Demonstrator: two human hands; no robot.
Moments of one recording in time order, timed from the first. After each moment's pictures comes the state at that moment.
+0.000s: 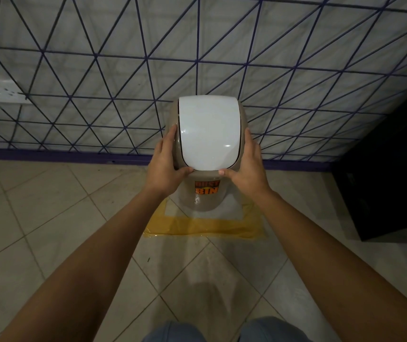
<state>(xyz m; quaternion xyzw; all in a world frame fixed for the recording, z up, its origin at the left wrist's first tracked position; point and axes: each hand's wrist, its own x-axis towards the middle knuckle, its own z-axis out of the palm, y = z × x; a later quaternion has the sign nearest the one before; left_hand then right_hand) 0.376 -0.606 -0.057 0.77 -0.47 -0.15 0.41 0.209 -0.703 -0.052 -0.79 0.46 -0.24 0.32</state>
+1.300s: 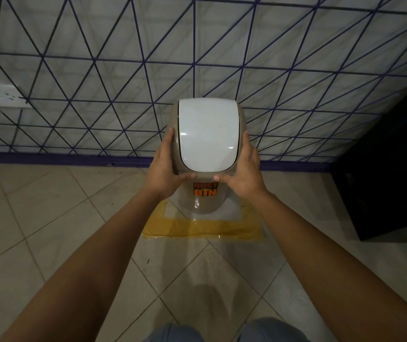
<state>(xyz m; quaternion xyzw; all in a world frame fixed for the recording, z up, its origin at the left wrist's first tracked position) 0.377 -0.605 -0.059 0.76 -0.48 -0.19 0.40 0.208 -0.701 -0.056 -0.78 0.48 -0.23 0.33</state>
